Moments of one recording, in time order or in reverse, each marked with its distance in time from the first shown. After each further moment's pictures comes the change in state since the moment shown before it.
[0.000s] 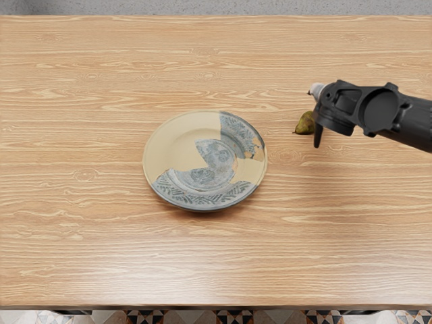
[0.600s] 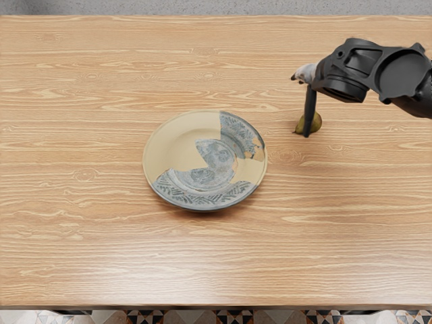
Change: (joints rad) left arm 0.011 0.000 0.000 0.000 0.000 0.000 0.000; right arm 0.094 -0.059 0.133 0.044 0.010 0.221 0.000
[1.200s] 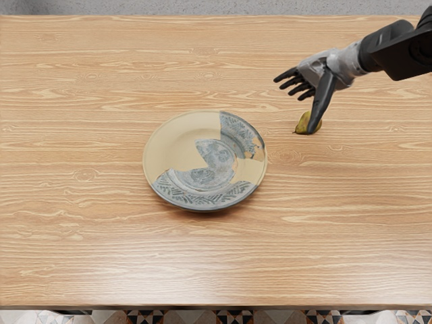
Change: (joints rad) left arm 0.007 0.000 -0.001 0.000 0.000 0.000 0.000; right arm -0.082 -0.261 0.439 0.072 0.165 0.476 0.000
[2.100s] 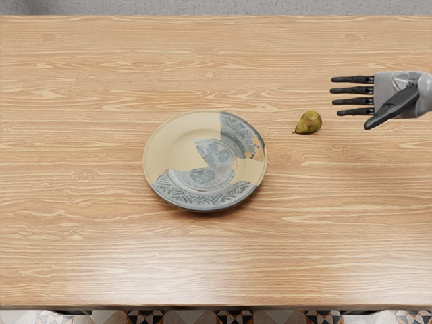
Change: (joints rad) left arm 0.001 0.000 -0.005 -0.002 -0.001 0.000 0.000; right arm -0.412 -0.384 0.329 0.152 0.505 0.000 0.000
